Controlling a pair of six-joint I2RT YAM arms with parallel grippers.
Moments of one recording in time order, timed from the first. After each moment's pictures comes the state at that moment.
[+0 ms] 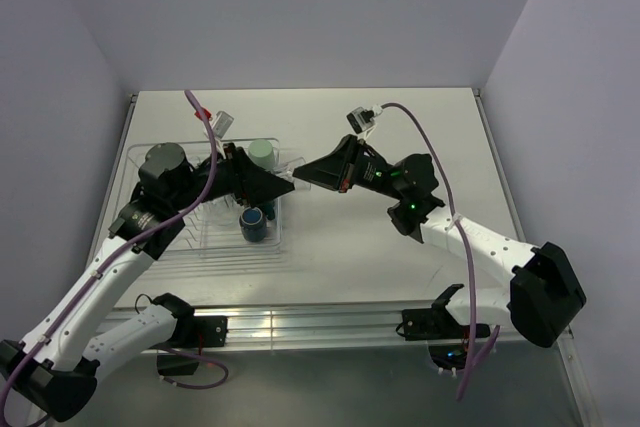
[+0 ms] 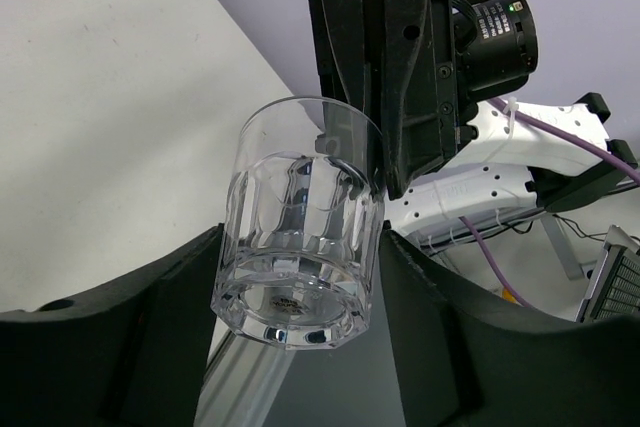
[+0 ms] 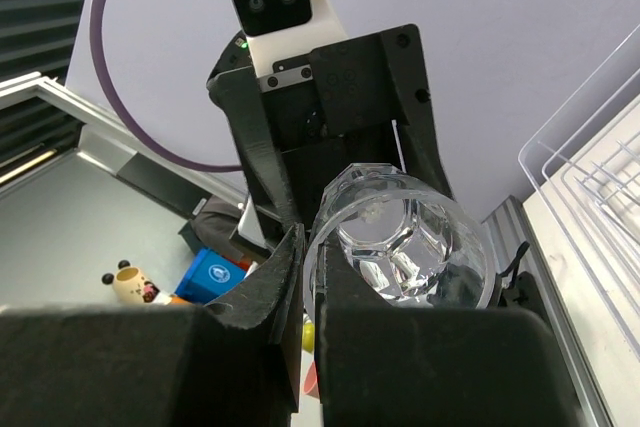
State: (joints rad) left arm -0.52 0.89 0.97 -0.15 0.63 -0.72; right arm 0.66 1.22 0.76 0.89 -0.63 1.38
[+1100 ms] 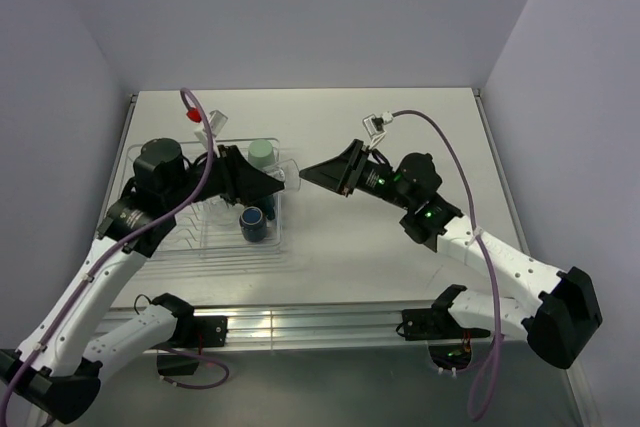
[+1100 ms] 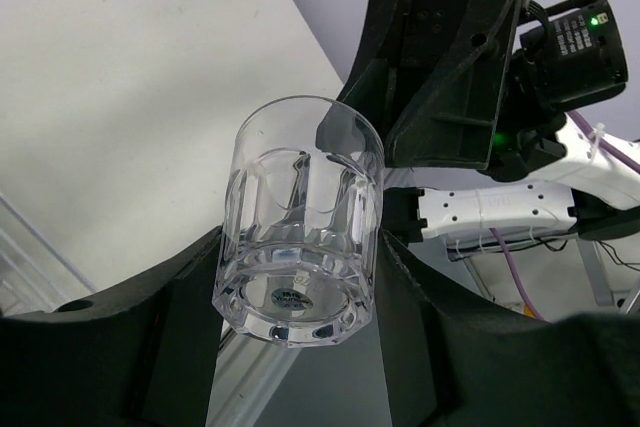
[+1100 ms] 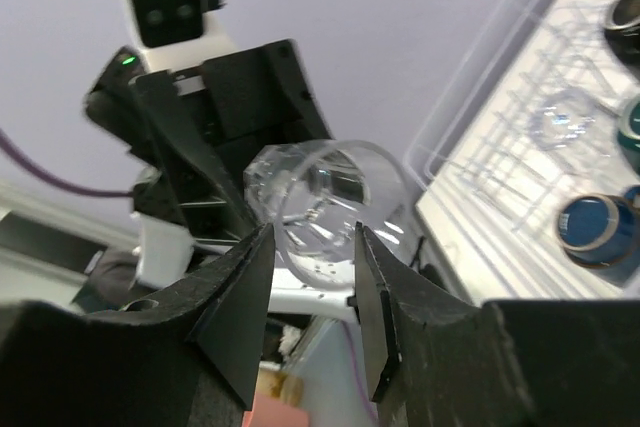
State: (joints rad) left arm -0.48 0.89 1.03 -0.34 0.59 -0.68; right arm 0.68 1.09 0.76 0.50 -0.46 1.16
